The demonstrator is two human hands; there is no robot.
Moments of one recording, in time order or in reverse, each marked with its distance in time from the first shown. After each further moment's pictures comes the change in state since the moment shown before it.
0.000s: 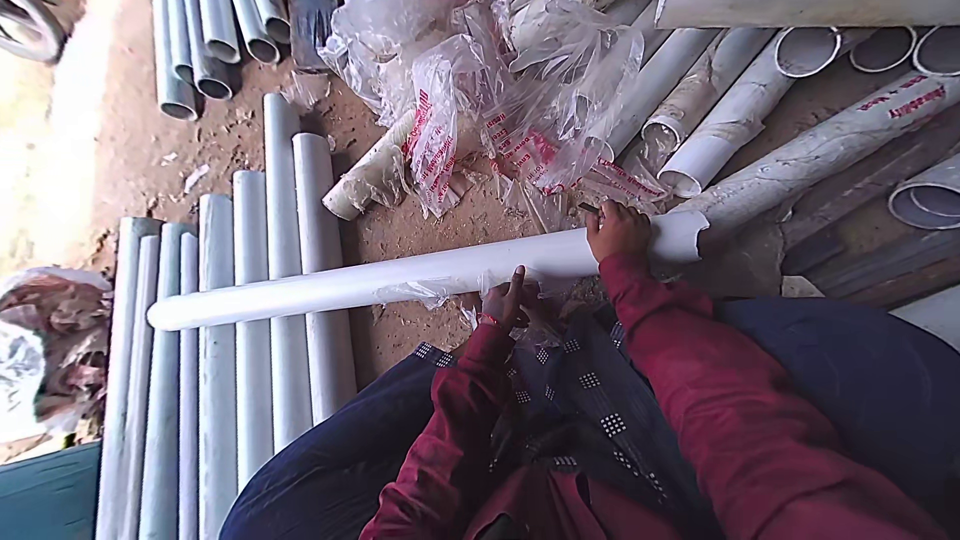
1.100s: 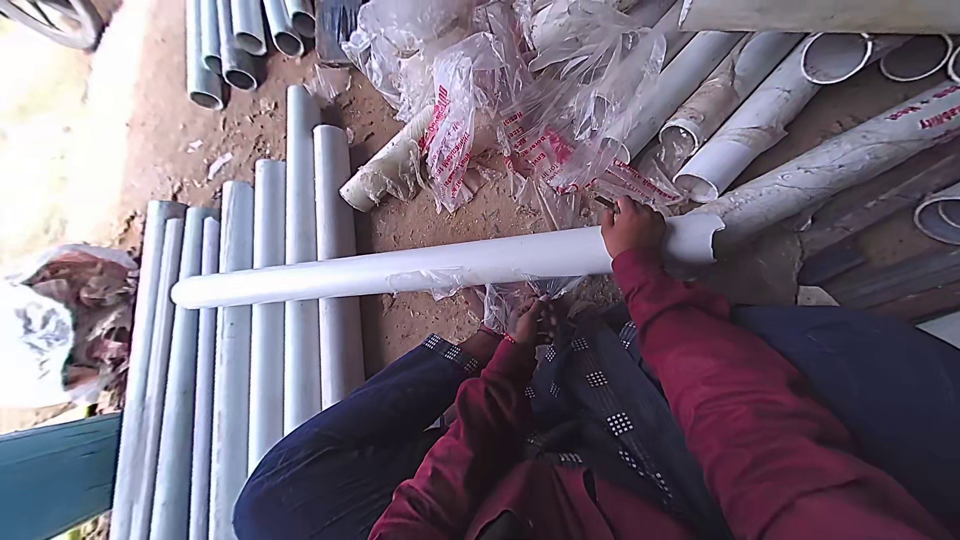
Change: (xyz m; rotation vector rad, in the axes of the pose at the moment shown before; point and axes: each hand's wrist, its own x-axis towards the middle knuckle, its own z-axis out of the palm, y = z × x) left_hand -0.009 -0.041 0.034 -0.625 -0.088 -0.006; right_hand 0.010 -0.006 -0.008 0.007 -0.112 0.073
